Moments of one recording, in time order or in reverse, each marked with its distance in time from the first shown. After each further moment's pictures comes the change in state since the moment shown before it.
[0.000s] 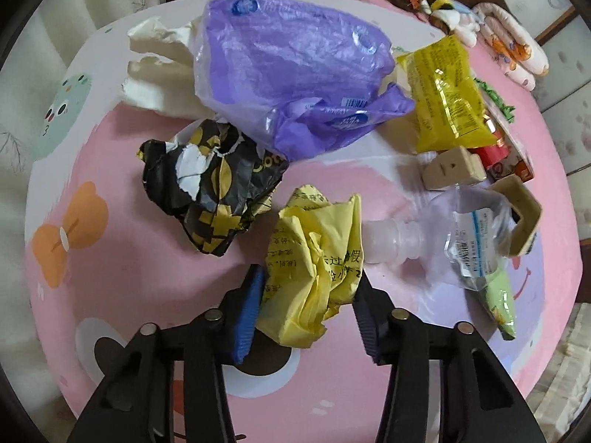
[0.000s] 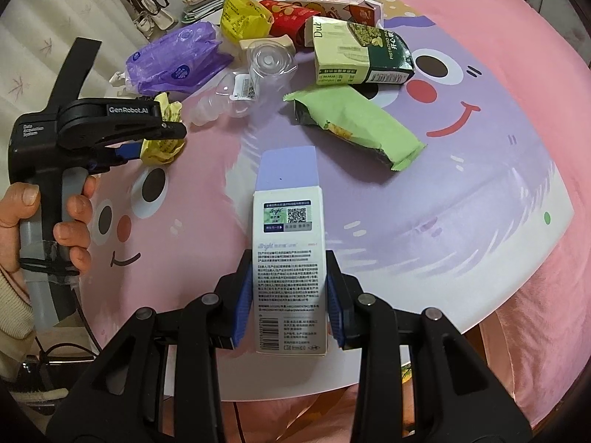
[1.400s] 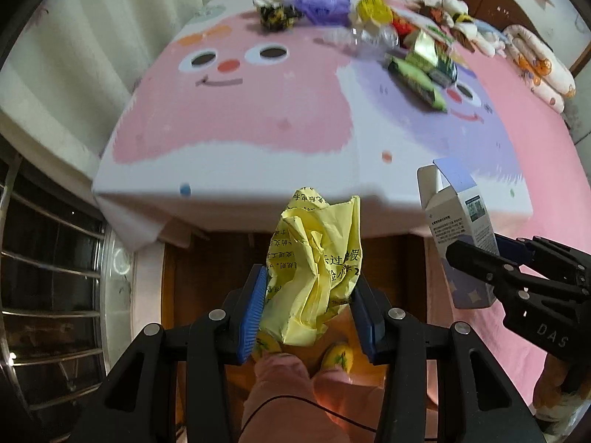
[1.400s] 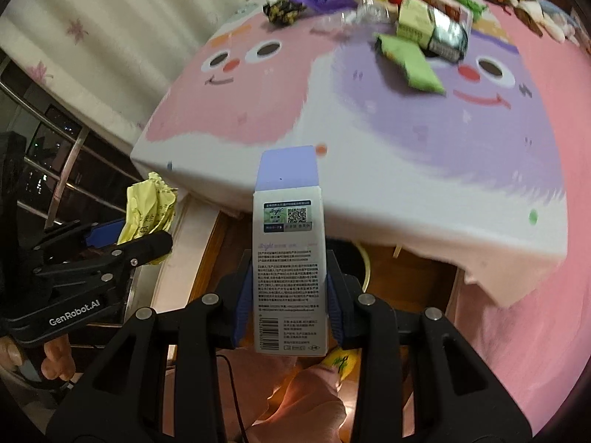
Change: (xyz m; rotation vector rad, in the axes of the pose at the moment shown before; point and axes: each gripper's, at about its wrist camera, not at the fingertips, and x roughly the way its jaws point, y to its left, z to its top) left arm -0.126 -0.125 -0.394 -0.195 -0.100 0.203; right arm -0.083 -0.094 -0.122 -0.578 0.139 0.301
